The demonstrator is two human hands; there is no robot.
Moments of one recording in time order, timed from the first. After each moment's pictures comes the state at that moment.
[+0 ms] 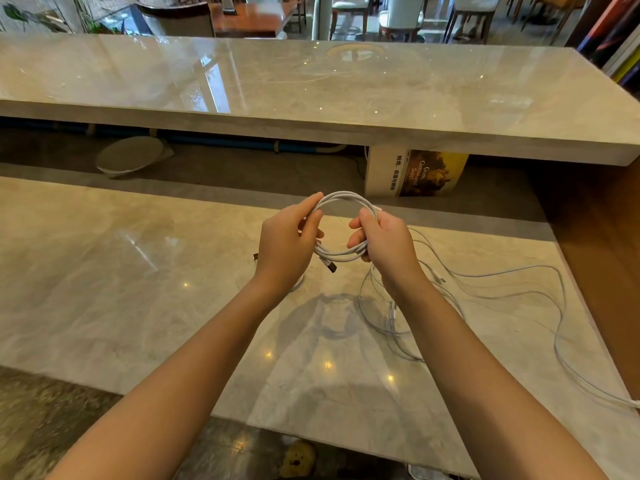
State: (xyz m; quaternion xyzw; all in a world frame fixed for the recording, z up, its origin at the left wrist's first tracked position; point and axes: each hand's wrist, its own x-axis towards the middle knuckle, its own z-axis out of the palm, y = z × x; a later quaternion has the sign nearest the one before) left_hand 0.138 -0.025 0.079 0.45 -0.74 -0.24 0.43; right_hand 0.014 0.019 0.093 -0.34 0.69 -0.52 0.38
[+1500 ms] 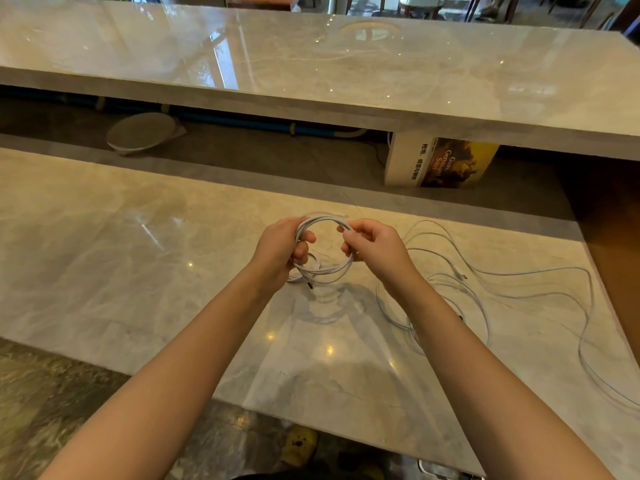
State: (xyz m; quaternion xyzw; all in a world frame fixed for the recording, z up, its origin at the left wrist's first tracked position) left_hand 0.171 -0.052 0.055 0.53 -0.40 -0.66 0.36; right_hand 0.030 0.003 0.051 -0.44 0.64 -0.47 0.42
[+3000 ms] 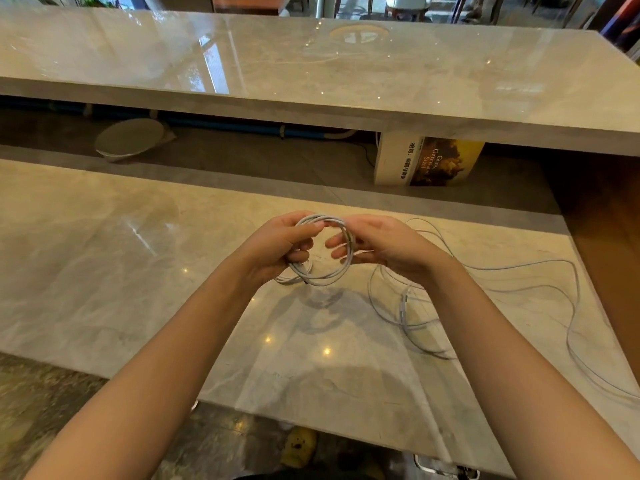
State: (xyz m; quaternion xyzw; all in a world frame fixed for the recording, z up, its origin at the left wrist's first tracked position) left_hand 0.177 -0.050 0.076 0.42 -0.52 -0.70 0.23; right_hand -0.004 0.007 0.079 -0.46 0.57 -0.35 0.59
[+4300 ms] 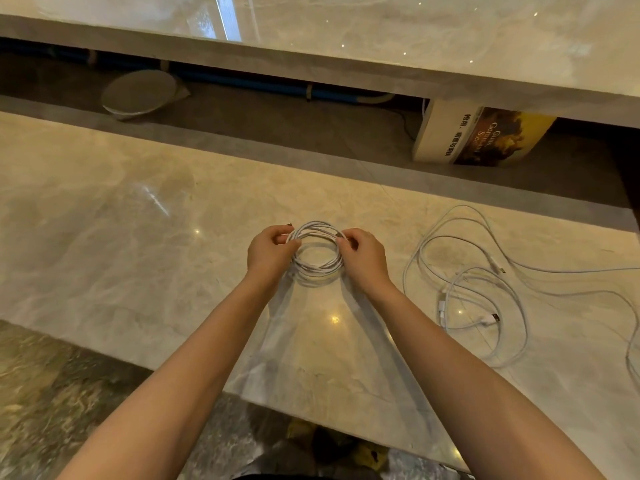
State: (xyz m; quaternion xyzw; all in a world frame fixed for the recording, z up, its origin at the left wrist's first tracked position) left_hand 0.218 -0.081 -0.029 0.67 -0.46 -0.49 0.33; right_hand 0.072 -0.043 -0.046 -0.47 0.73 -0.37 0.32
